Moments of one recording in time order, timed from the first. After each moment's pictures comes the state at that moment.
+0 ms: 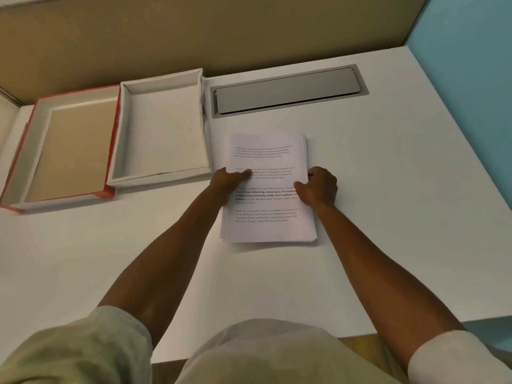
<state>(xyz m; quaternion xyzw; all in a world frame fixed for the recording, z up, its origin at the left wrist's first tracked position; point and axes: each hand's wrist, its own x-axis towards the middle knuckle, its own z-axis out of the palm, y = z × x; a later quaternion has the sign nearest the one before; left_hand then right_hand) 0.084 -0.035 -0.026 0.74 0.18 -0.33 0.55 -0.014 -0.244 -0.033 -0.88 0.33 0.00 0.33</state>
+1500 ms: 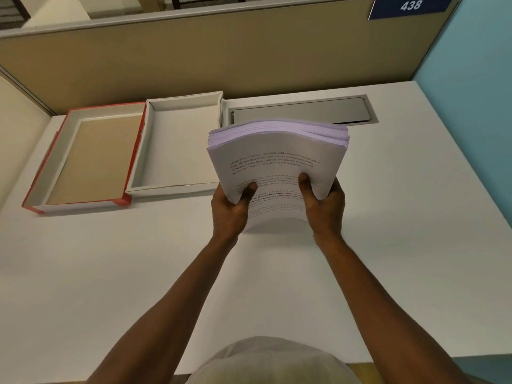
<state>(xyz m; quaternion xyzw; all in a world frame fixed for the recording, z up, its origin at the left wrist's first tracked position) 0.001 -0.026 0.030 0.73 0.03 -0.01 0.69 -0.044 -0.199 0.040 -0.69 0.24 -0.22 0.64</state>
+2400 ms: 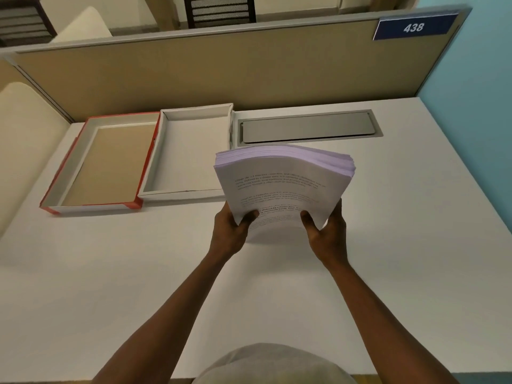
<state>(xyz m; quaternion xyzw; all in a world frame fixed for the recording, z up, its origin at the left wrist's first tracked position) -0.014 0.008 0.015 0.82 -0.04 -0.03 0.57 -0.077 -0.198 0.017 -0.78 0.14 -0.19 0.58</state>
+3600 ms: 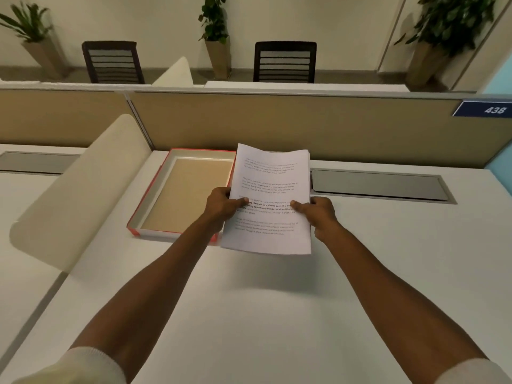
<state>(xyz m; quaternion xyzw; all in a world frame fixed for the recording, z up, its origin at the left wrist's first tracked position) 0.158 0.219 0.095 0.80 0.12 -0.12 0.57 0.135 -0.027 0.064 -0.73 0.24 0.06 0.64</state>
